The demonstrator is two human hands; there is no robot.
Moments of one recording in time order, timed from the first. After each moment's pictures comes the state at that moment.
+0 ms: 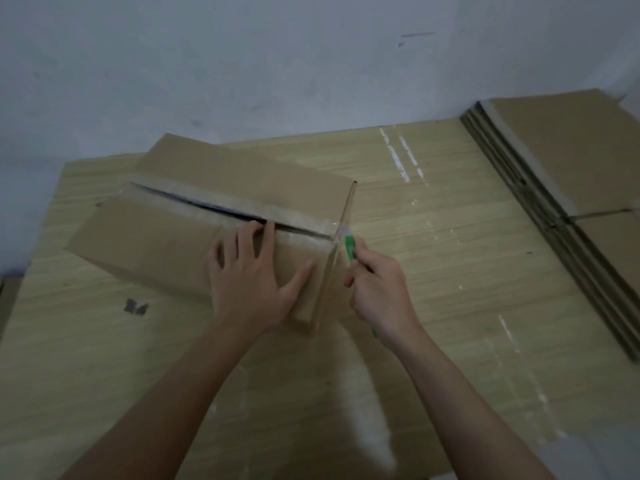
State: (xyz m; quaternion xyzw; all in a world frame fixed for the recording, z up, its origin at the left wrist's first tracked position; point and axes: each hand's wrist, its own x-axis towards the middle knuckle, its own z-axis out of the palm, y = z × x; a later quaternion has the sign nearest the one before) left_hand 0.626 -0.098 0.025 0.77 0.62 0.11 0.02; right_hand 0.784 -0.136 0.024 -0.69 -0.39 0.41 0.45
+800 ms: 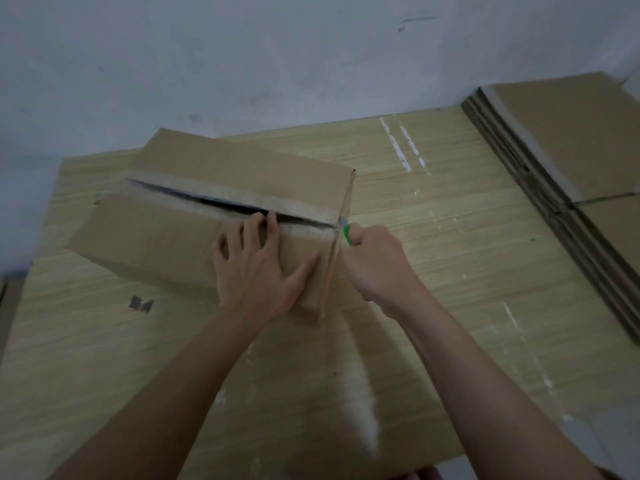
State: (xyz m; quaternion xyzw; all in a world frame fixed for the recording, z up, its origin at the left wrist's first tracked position) left_hand 0.626 -0.094 0.033 0.77 0.63 0.04 0.04; right_hand 0.774 -0.124 0.081 -0.76 -0.47 0.35 0.27
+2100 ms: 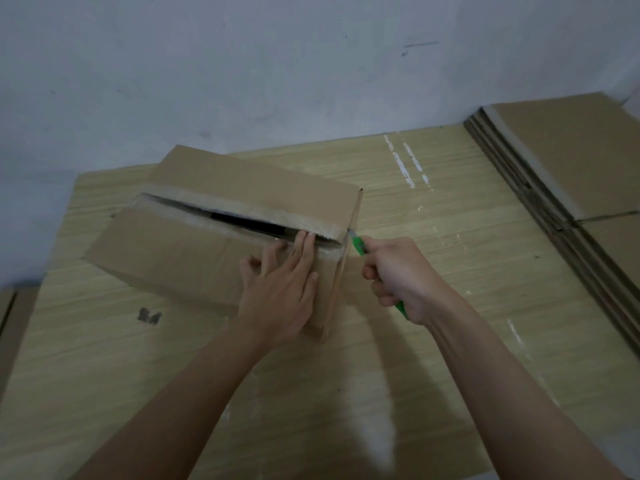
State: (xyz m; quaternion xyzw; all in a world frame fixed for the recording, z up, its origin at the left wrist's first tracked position) left_hand 0.634 -0.101 0.043 0.84 0.53 -0.03 0.10; right_hand 0.794 -0.121 0.083 -0.69 -0.28 0.56 0.37
